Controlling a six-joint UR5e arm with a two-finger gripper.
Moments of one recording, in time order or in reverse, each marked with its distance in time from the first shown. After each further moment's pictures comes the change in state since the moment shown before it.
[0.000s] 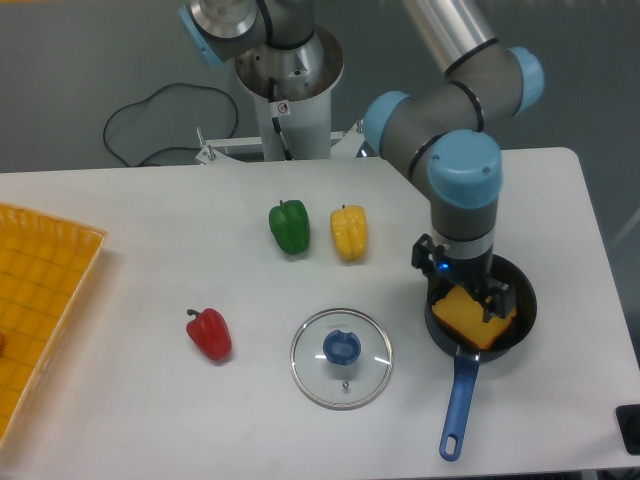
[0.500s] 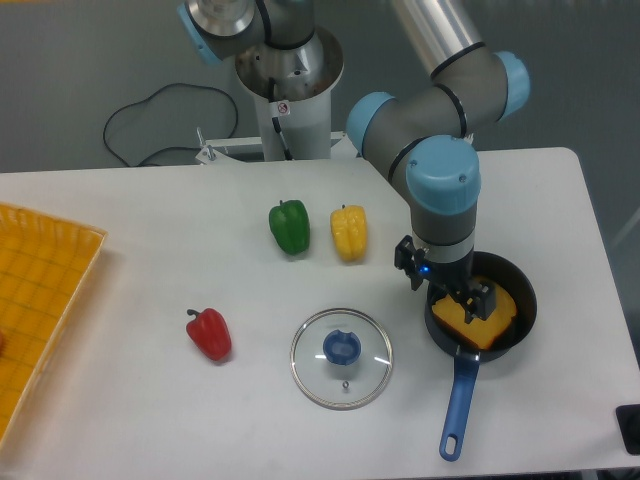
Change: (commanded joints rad) arm -0.021 -0.020 -0.028 0.006 -0.006 -0.139
